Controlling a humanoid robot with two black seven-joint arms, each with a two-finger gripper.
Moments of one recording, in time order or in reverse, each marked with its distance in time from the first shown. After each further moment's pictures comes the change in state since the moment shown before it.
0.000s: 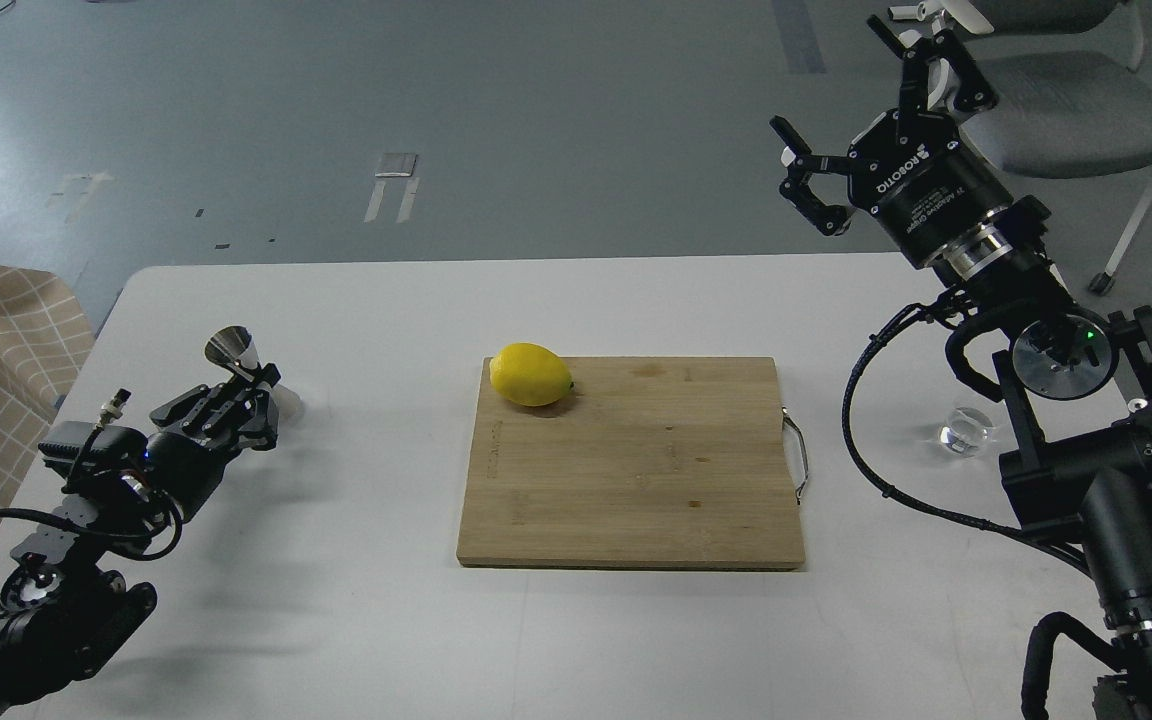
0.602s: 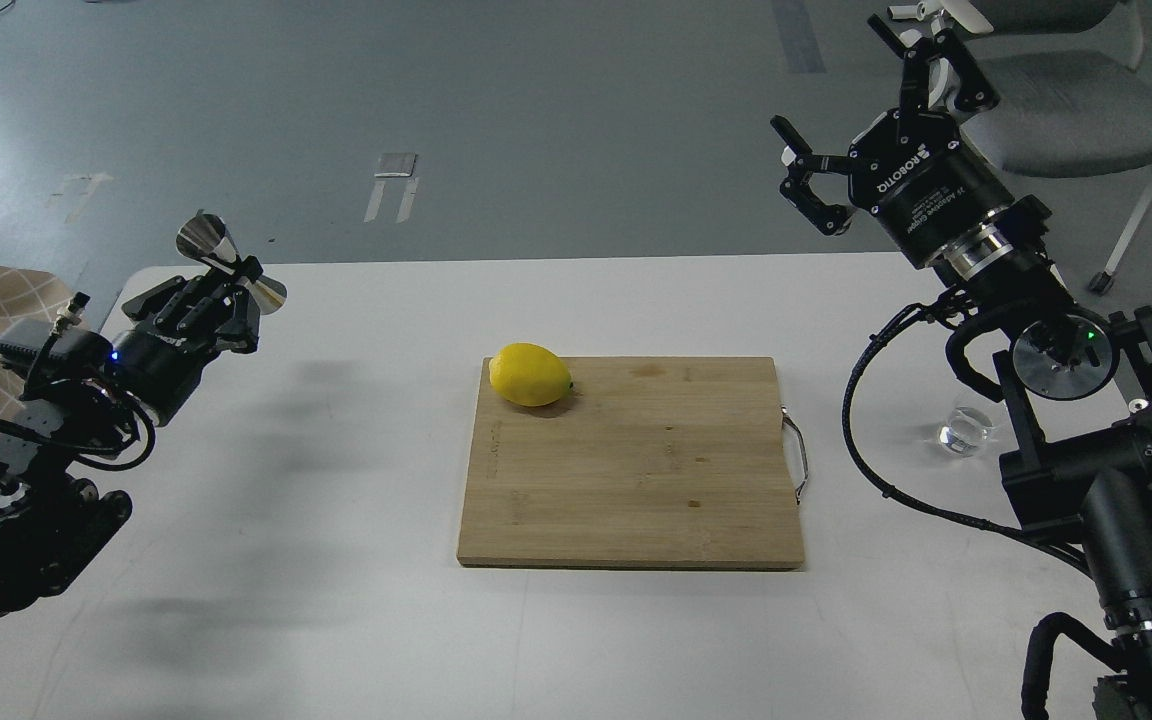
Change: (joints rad) left arm -0.132 0.093 -0.001 -0.115 -0.001 0.000 0.000; right arm 0.001 0.000 0.000 0.004 0.001 0.000 0.000
